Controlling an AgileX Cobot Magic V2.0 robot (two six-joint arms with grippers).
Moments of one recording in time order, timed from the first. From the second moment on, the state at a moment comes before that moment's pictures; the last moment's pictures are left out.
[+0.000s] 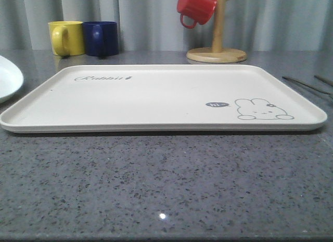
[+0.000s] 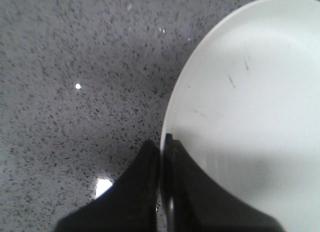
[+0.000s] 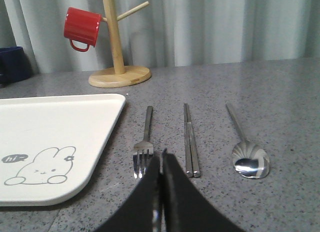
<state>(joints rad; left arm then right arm) 0.20 1.41 -1.18 -0.03 0.85 0.05 0.06 -0.01 0.02 -0.11 0.05 0.23</state>
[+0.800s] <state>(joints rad) -0.15 1.60 -1.43 -0.32 0.97 0.24 0.06 -0.01 0.02 -0.11 0.05 0.23</state>
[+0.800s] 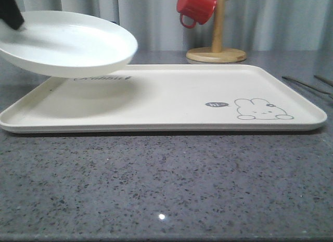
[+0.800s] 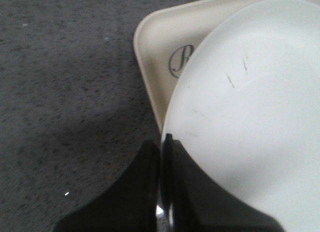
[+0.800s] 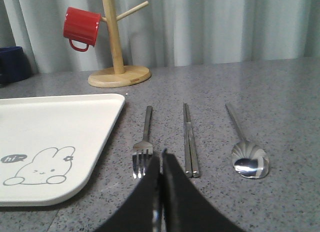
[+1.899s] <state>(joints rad) -0.20 1.85 -1.53 -0.40 1.00 0.25 0.06 -0.01 0.02 -0.11 0.05 0.23</state>
